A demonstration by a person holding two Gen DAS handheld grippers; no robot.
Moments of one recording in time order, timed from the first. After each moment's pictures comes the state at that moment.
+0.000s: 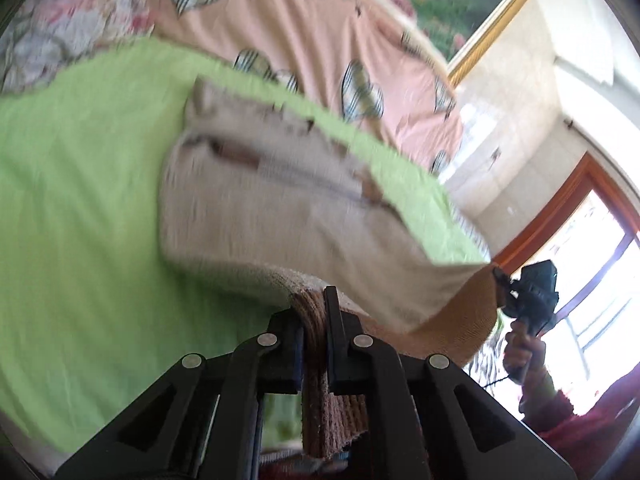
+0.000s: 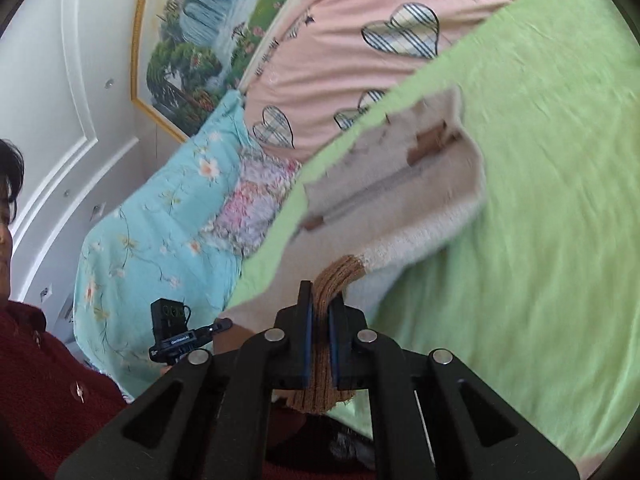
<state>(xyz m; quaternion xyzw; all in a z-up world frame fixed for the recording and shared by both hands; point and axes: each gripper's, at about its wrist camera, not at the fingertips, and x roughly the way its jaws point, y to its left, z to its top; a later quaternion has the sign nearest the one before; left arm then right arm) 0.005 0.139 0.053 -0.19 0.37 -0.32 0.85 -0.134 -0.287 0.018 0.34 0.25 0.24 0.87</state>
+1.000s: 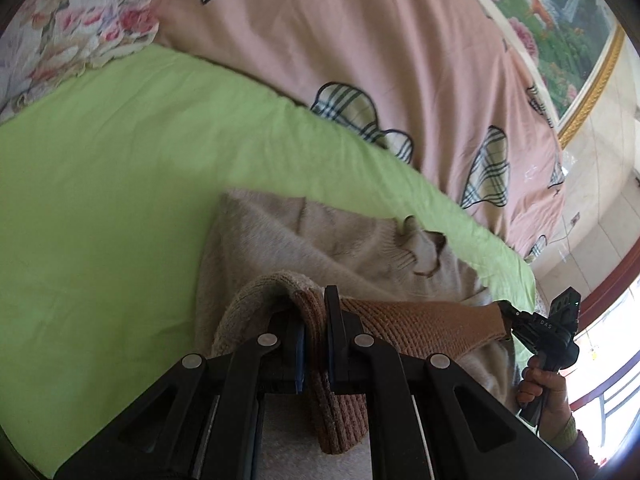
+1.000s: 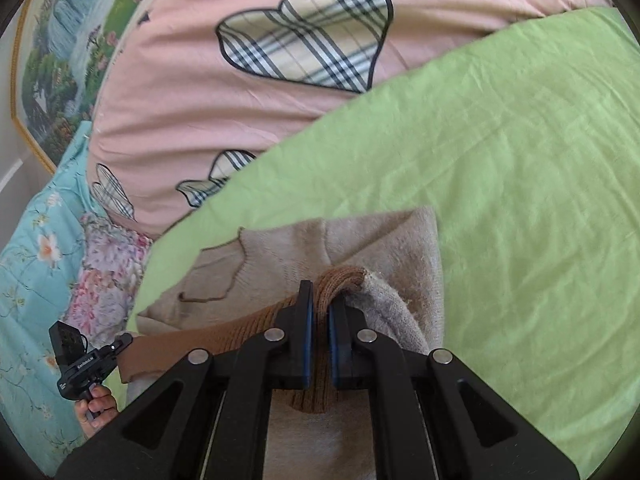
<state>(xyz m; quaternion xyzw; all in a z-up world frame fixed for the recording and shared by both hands) 0.360 0.105 0.005 -0.21 0.40 -0.20 0.87 0.233 -0.347 -0.019 0.29 0.34 0.06 0.89</state>
